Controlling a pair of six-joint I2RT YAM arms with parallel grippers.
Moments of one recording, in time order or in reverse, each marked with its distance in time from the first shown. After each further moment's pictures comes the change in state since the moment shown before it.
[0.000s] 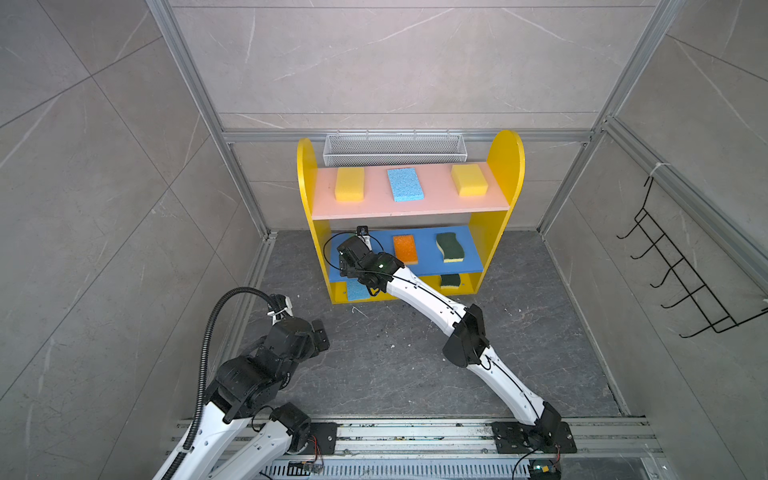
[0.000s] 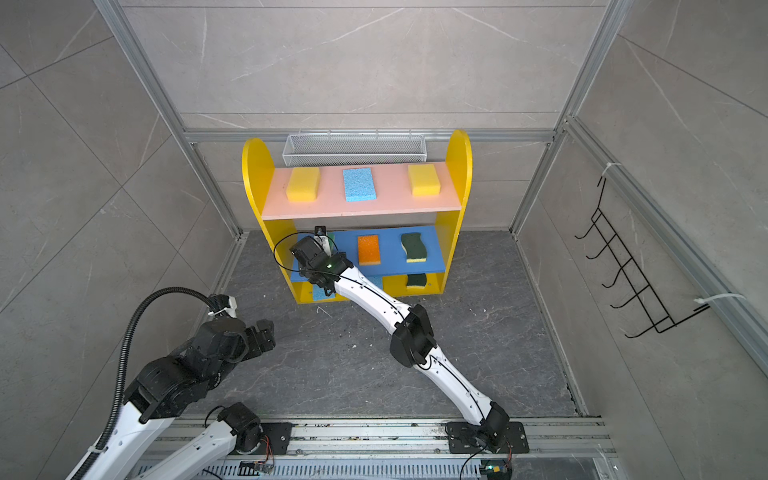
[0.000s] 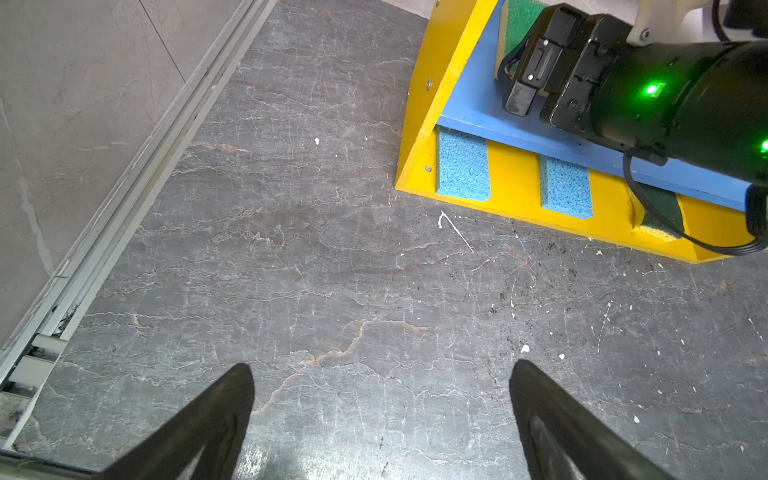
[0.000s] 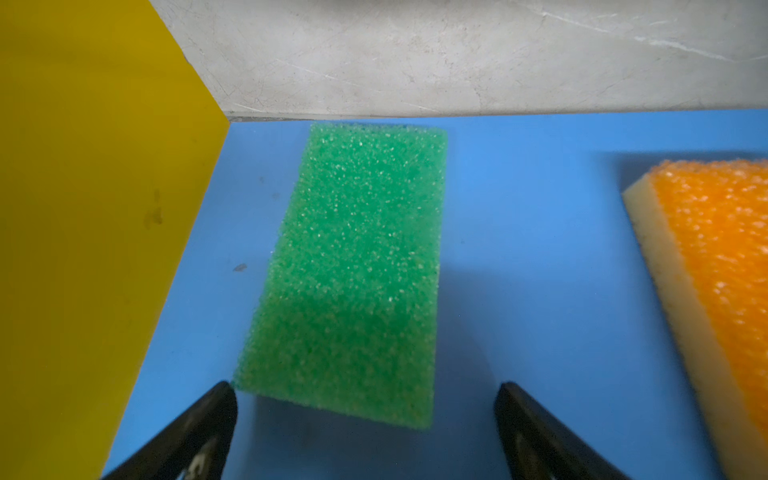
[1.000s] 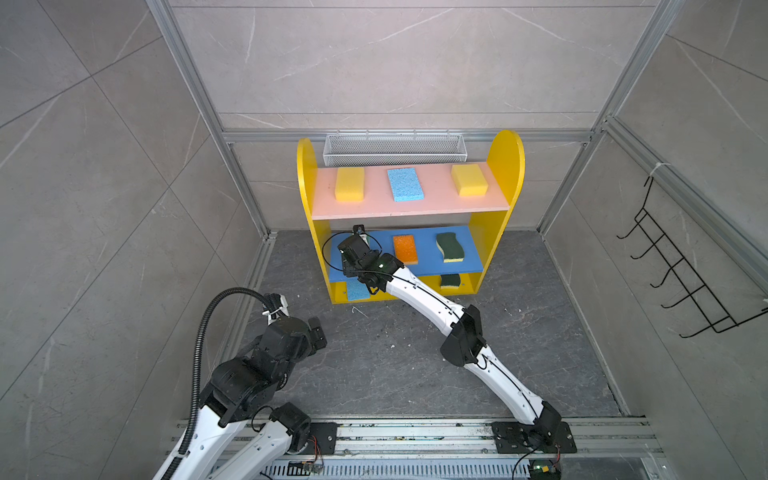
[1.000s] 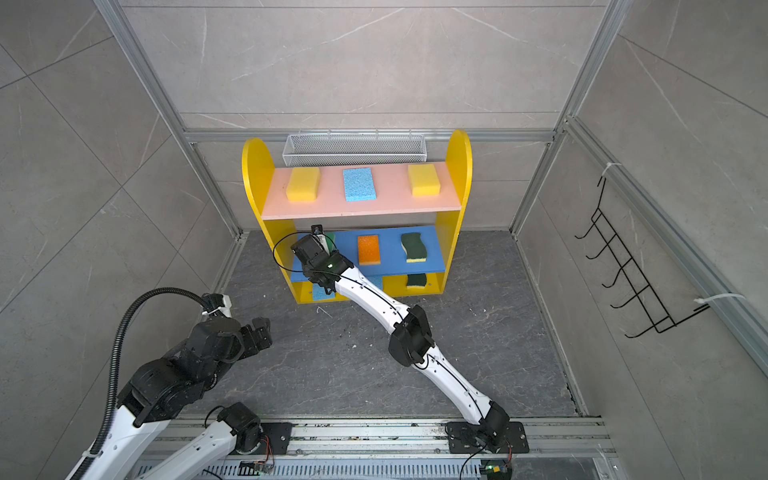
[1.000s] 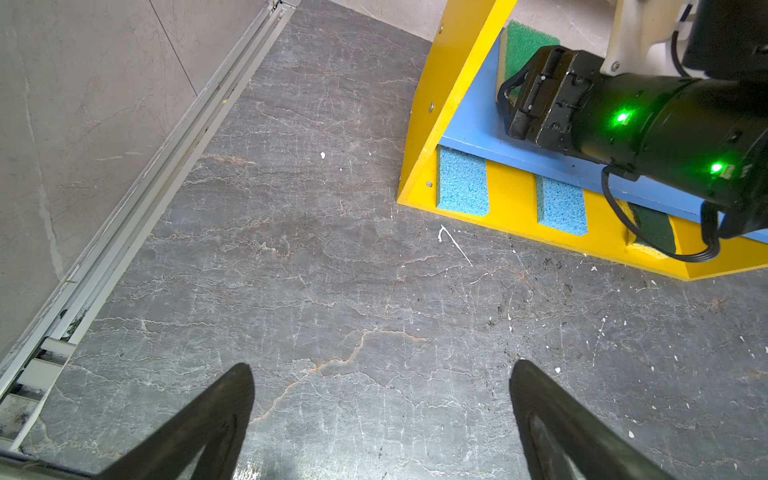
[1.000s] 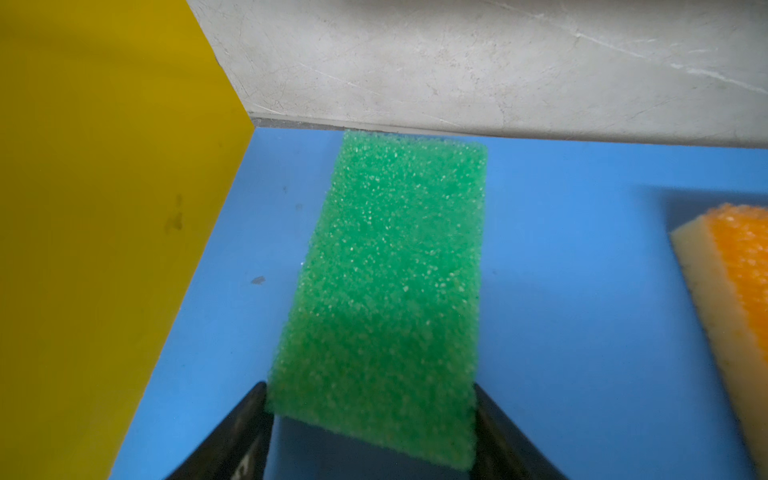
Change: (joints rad) left arm 0.009 -0.013 0.026 -0.003 -0.020 0.000; right arm -0.008 0.042 0.054 0.024 -0.039 -0.071
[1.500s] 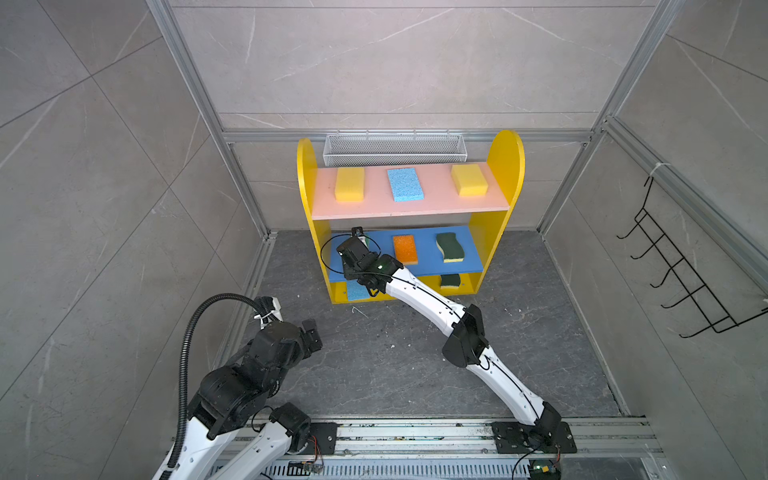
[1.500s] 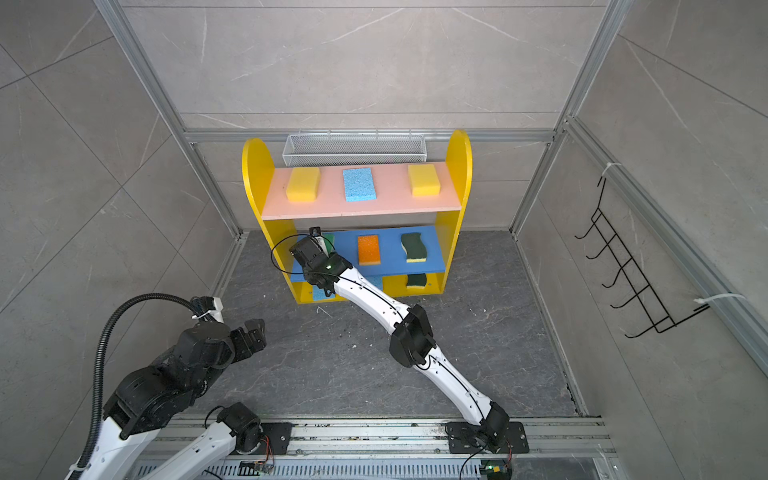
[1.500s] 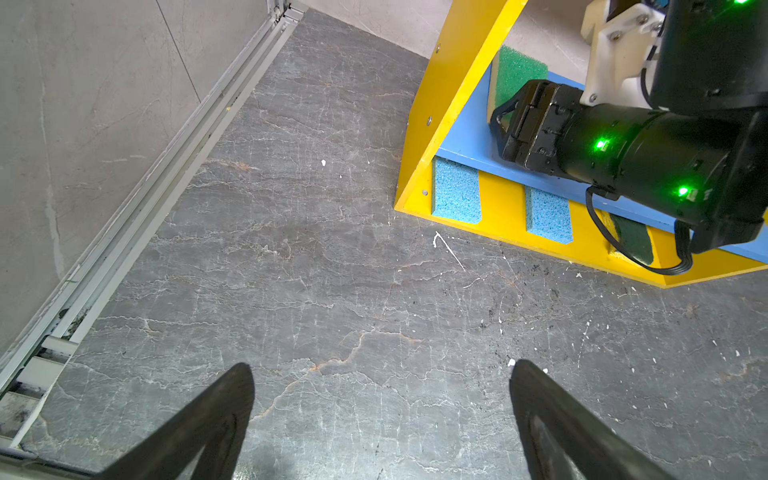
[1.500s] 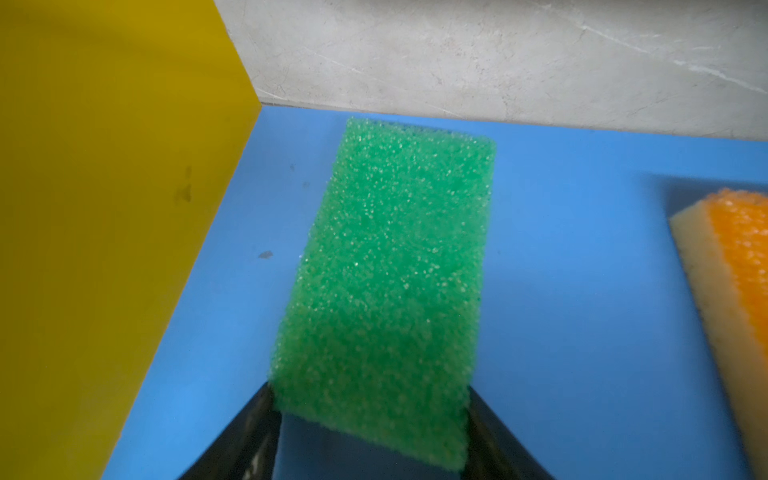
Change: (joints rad) left arm 0.000 -0.047 0.023 -0.033 -0.001 -0.013; right arm 0.018 -0.053 -0.086 -0.002 0.001 -0.011
